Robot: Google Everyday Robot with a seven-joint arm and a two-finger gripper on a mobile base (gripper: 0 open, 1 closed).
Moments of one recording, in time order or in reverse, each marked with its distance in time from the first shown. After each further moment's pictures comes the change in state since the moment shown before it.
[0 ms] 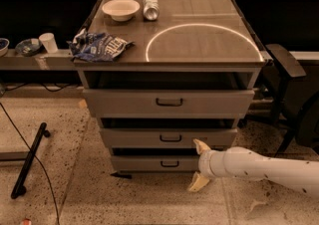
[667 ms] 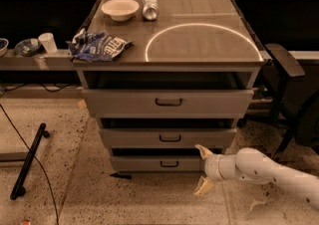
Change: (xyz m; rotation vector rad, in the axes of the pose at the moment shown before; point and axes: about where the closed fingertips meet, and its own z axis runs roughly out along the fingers) arm 0.027 0.010 0.016 -0.079 -0.142 0.012
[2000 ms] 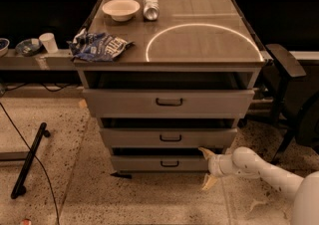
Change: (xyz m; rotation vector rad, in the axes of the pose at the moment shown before) arm 0.127 -0.032 0.085 -0.038 0.041 -0.089
